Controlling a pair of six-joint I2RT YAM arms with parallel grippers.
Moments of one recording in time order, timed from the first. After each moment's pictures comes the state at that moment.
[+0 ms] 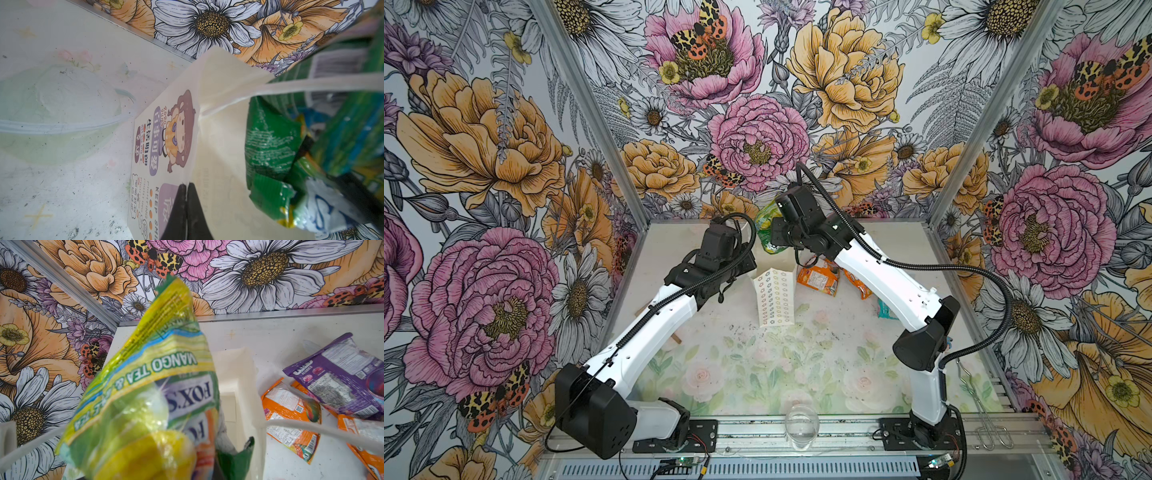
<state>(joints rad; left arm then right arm) -0.47 1.33 1.24 -0.50 -0.04 -0.73 0.77 2.00 2.28 -1.00 0.24 0.61</state>
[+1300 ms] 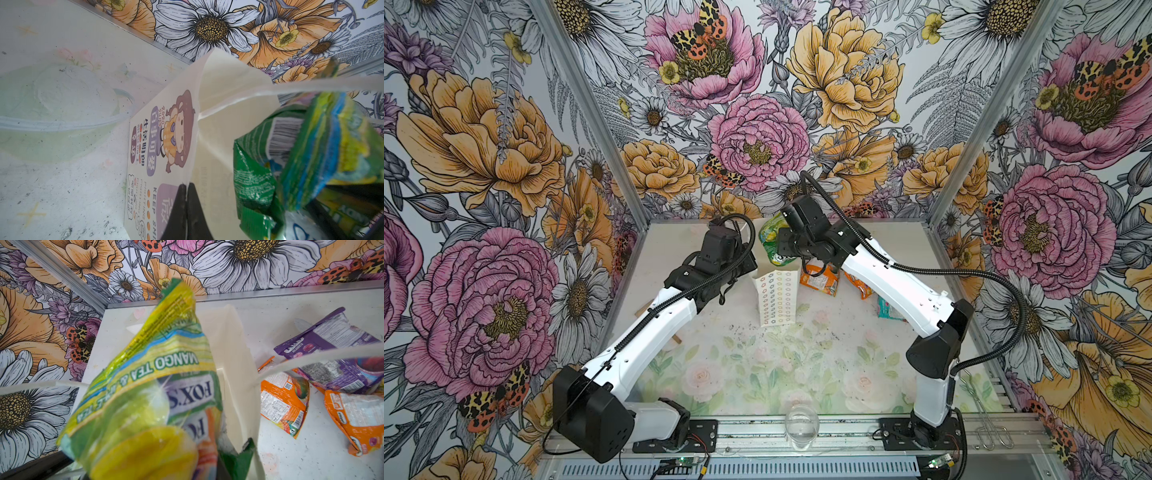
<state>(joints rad) -0.48 1.31 1.22 -0.48 -0.06 -0.76 0.77 1.92 2.13 -1.01 0.22 0.62</state>
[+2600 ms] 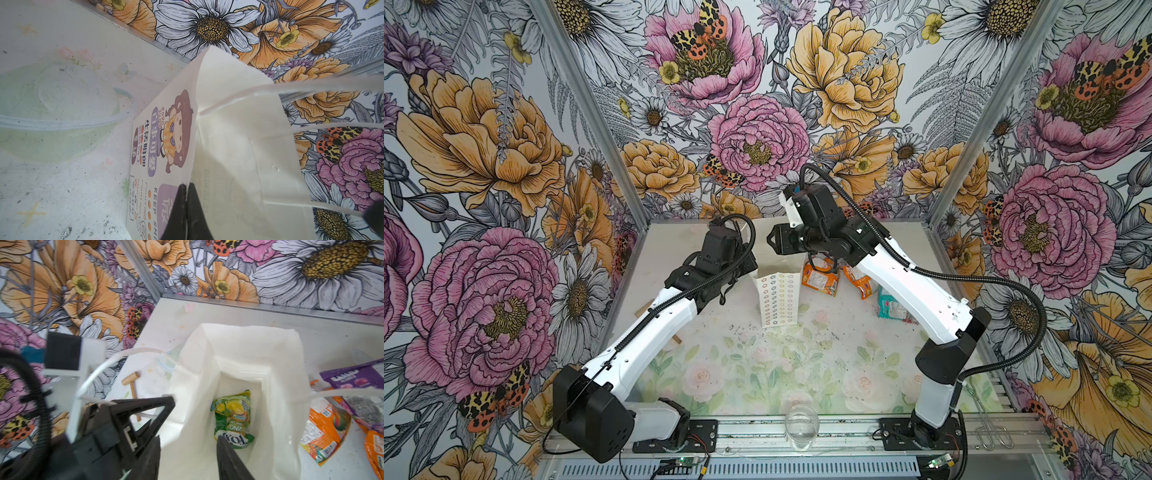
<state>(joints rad) -0.49 1.31 1.22 -0.48 -0.07 -0.77 0.77 1.83 2.18 -0.99 -0.06 0.42</state>
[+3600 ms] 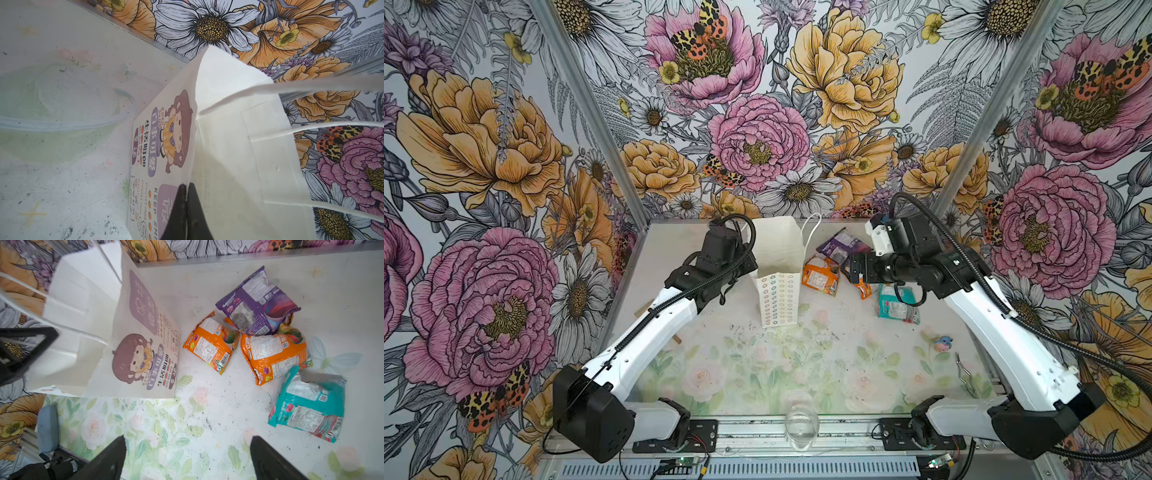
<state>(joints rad) -0.49 1.31 1.22 -0.48 -0.06 -0.76 0.45 1.35 1.58 -1.14 -0.09 0.32</state>
